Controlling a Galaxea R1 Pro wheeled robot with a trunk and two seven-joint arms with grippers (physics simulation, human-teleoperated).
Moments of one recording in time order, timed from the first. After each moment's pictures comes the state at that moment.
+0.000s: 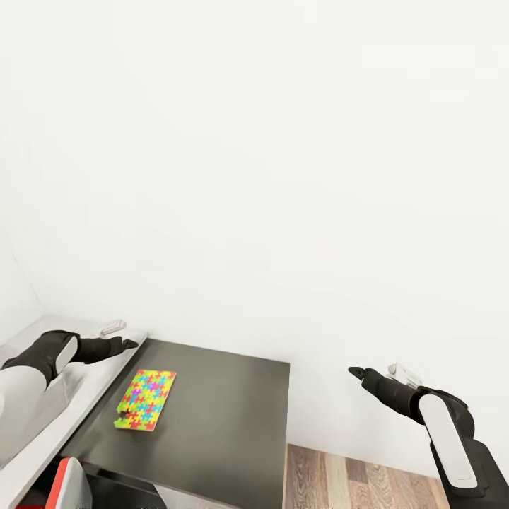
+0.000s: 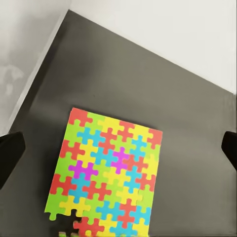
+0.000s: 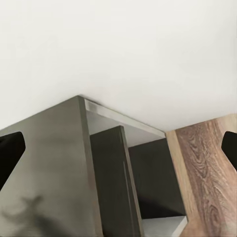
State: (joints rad) left arm -1.03 0.38 0.22 -0.26 -0.06 0.61 -0.49; right arm -0.31 -0.10 -0.21 -1.47 -0.80 0.88 -0.29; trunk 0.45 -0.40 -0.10
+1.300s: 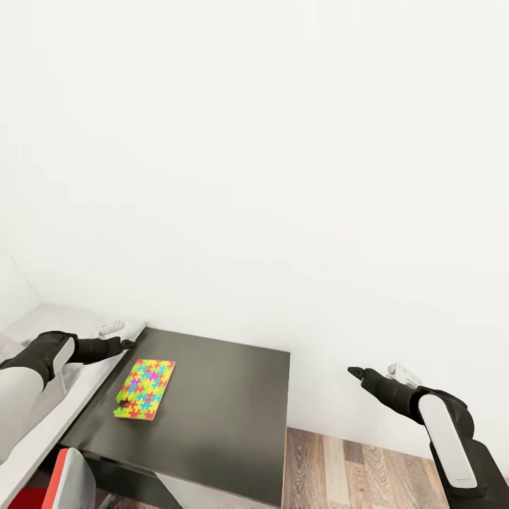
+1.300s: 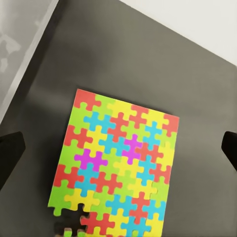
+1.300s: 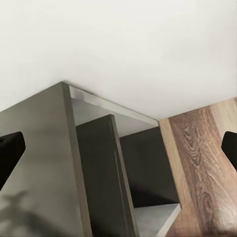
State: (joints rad) left arm -1.02 0.39 0.22 -0.26 -0.06 0.60 -0.51; right arm -0.31 -0.10 -0.21 -1.47 -0.80 0.88 -0.29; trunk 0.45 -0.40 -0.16
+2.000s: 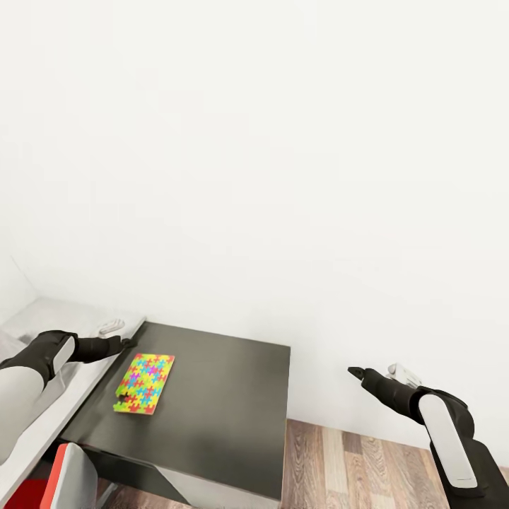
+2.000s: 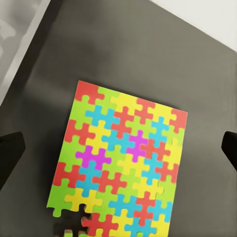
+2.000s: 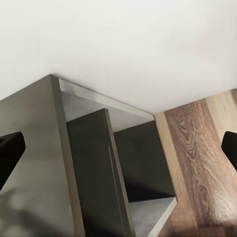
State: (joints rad) left arm -1.02 0.39 0.22 -0.27 -0.06 0.60 -0.51; right arm -0.31 -0.10 -0.21 -1.47 -0.80 0.88 -0.29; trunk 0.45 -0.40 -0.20
